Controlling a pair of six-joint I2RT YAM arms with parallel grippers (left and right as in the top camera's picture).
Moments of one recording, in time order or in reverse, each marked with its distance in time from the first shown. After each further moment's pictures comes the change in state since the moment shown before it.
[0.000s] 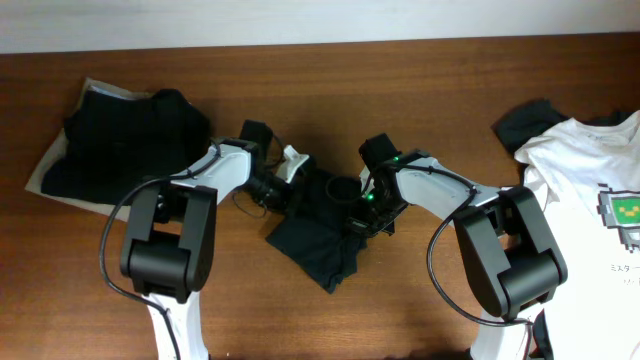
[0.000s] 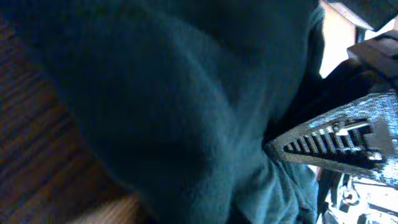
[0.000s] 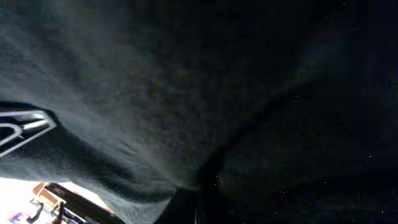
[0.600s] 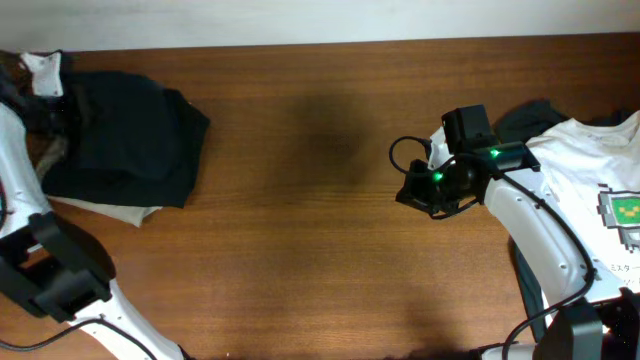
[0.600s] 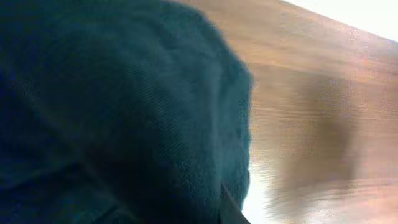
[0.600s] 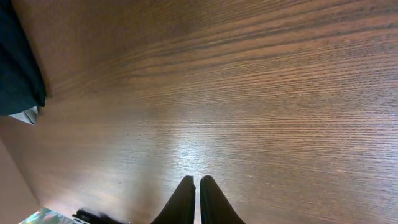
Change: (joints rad) left arm 0.758 0.011 0.799 -0.406 -0.199 0.029; right arm -0.248 -0.441 -0.011 -0.174 0.106 -0.083
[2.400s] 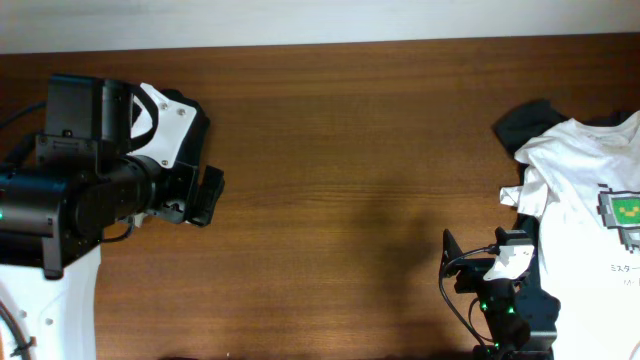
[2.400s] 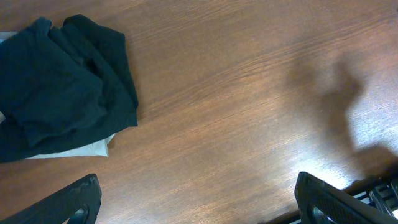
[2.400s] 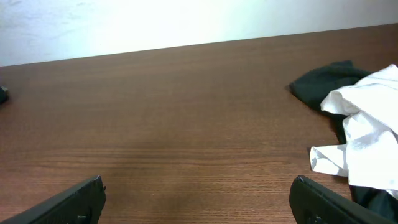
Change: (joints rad) left arm -0.645 -0.709 -0.051 -0.497 -0.467 -0.072; right arm -0.207 -1.529 -1.050 0.553 0.317 -0.387
